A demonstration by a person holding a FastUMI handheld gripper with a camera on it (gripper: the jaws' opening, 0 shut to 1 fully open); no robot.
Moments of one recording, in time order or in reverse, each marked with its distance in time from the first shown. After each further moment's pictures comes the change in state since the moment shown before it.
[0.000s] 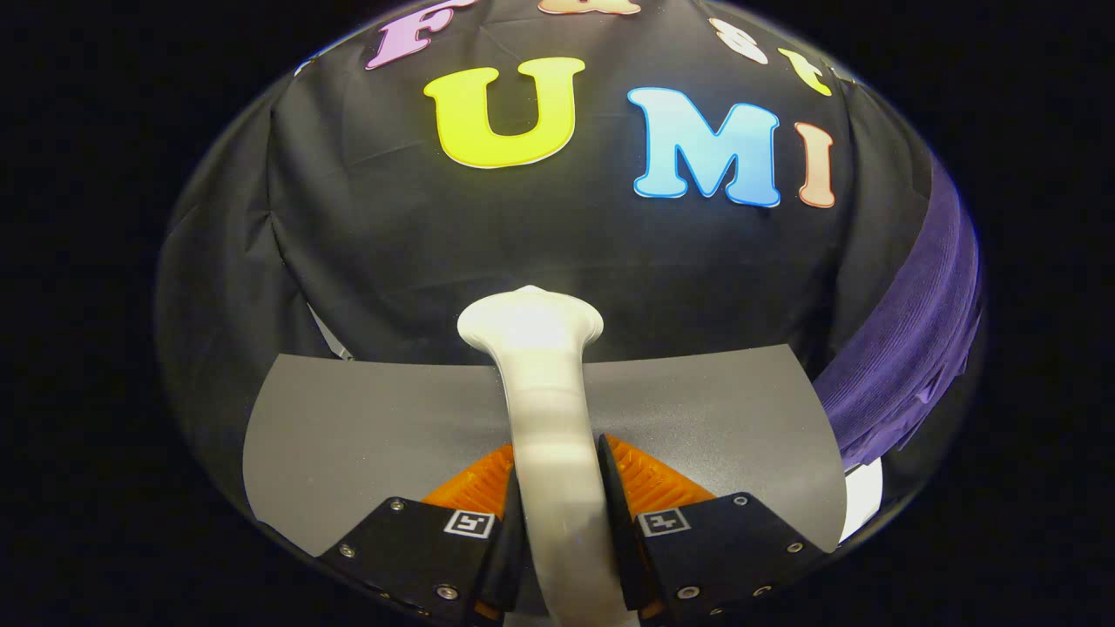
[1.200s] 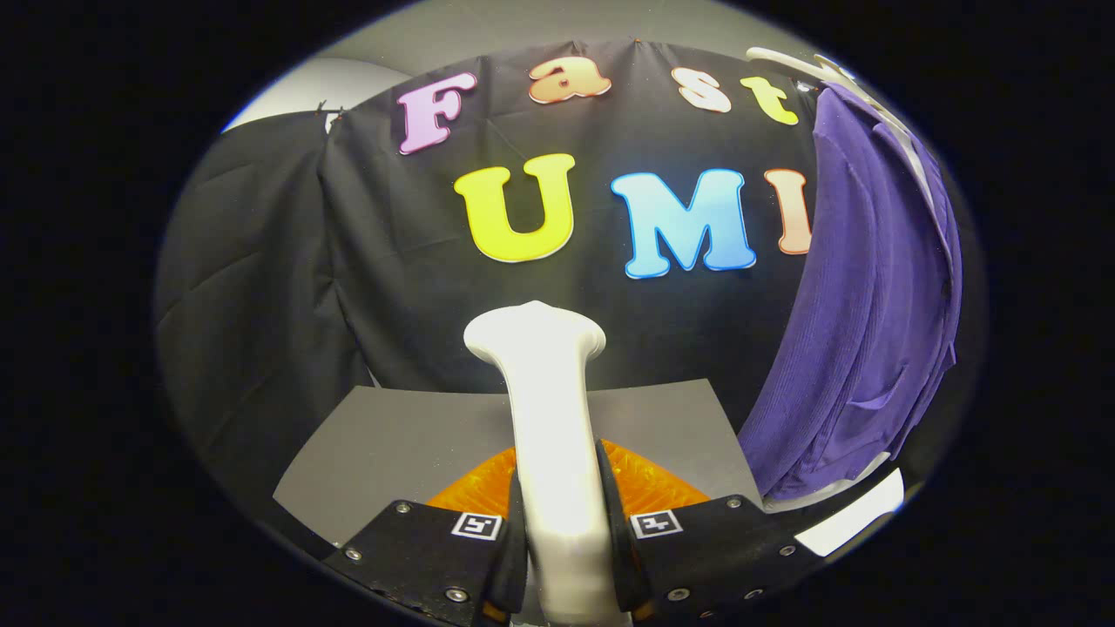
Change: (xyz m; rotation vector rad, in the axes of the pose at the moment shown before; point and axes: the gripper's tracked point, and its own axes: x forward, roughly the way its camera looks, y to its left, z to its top) arm -0.149 -0.059 0.003 0.023 -0.349 0.190
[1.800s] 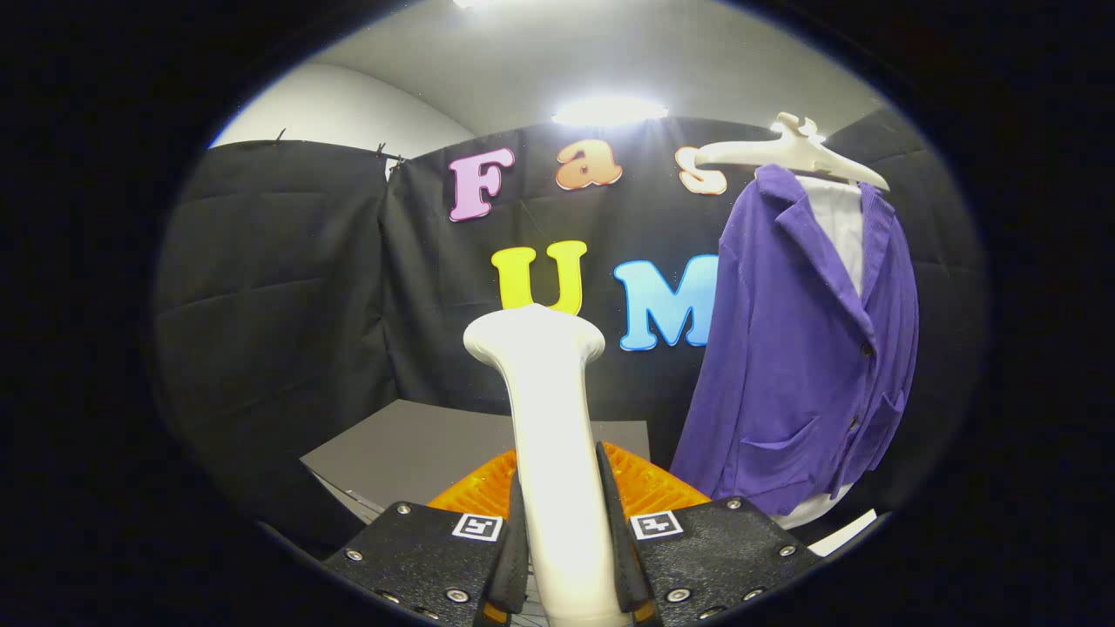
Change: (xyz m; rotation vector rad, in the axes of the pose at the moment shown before) arm -0.159 -0.068 0.020 -0.116 -0.240 0.072
